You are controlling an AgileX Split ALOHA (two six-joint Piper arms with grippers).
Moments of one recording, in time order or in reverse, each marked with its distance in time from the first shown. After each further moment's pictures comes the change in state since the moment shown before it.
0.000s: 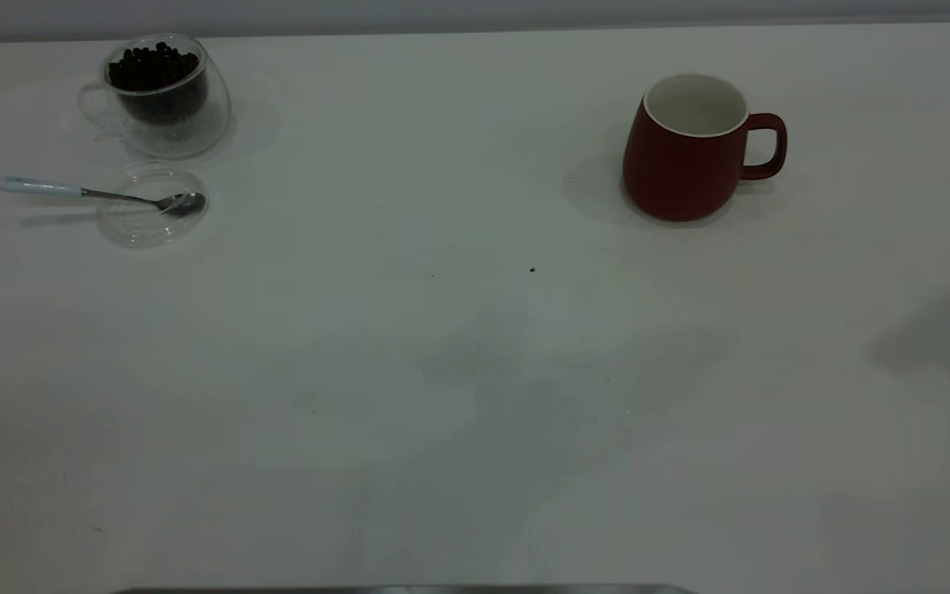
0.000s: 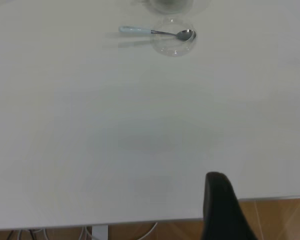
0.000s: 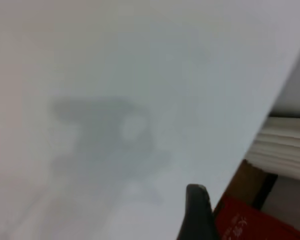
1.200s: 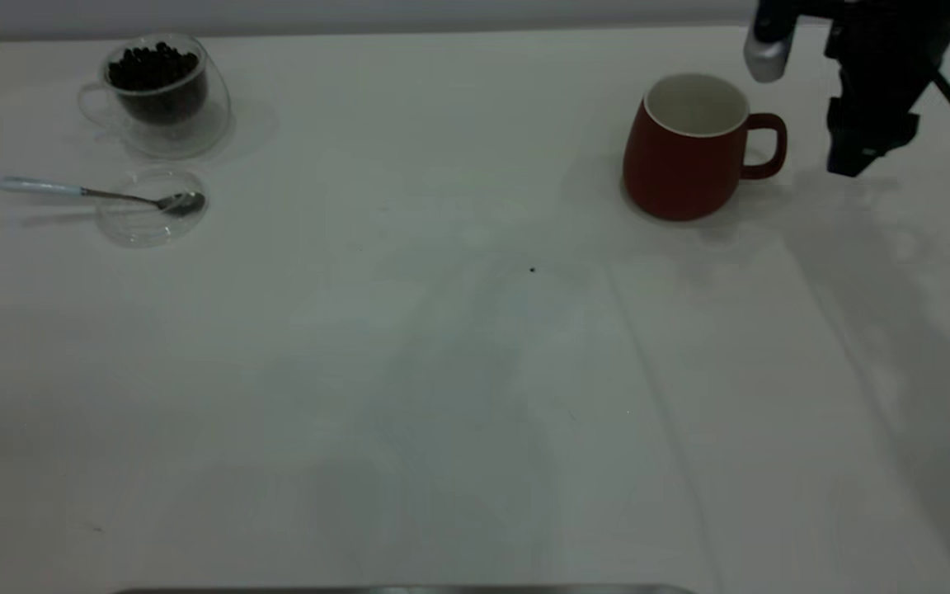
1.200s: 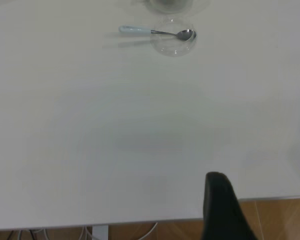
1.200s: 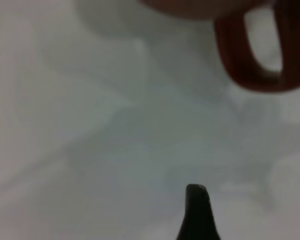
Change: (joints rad) left arm 0.000 0.000 0.000 0.000 0.000 0.001; right arm 0.157 0.970 -0.546 -0.063 -0.202 -0.285
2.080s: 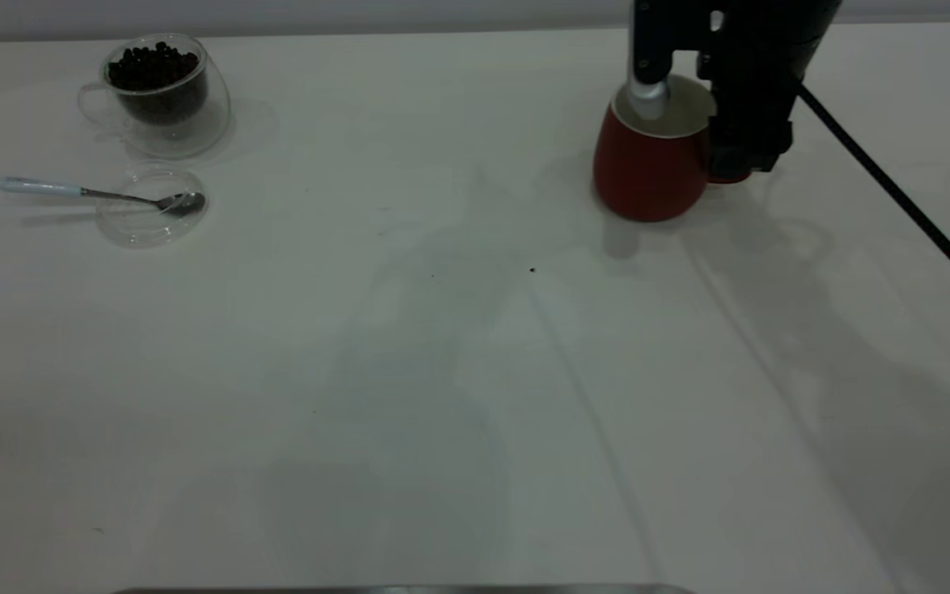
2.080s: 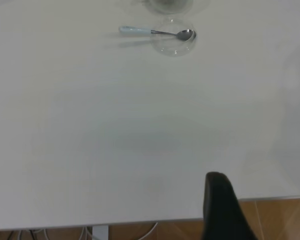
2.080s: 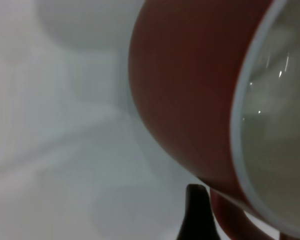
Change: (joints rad) left arm 0.000 0.000 0.000 0.000 0.000 0.001; right arm 0.169 0.068 -0.067 -0.004 -0.090 -0.094
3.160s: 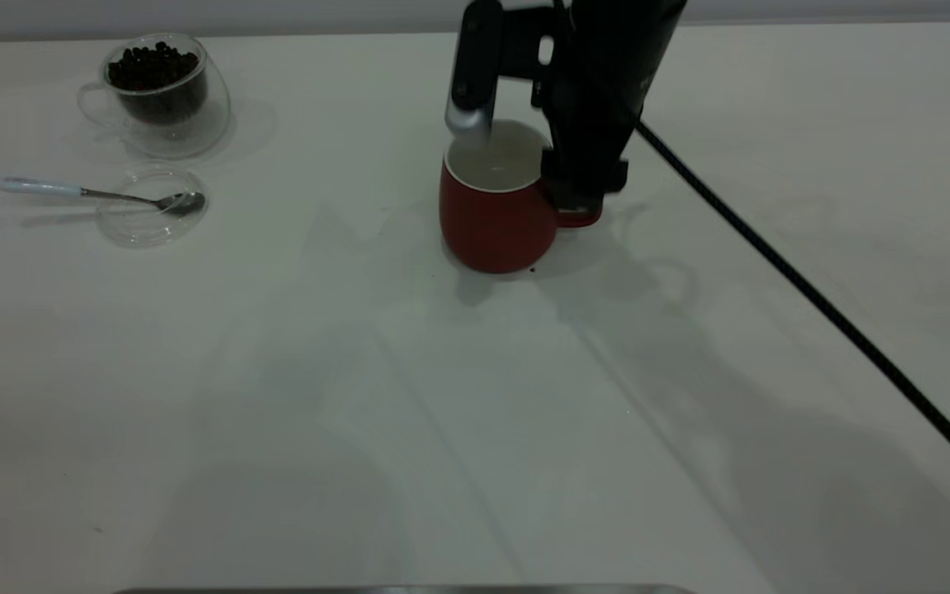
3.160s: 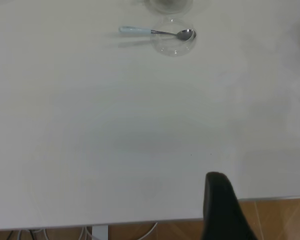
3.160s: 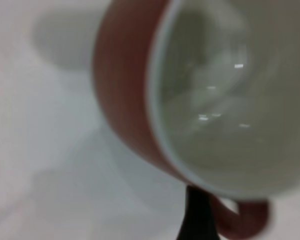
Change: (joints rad) left arm 0.000 0.000 0.000 0.000 0.000 -0.002; right arm 0.250 -0.044 0.000 -0.026 -0.002 0.307
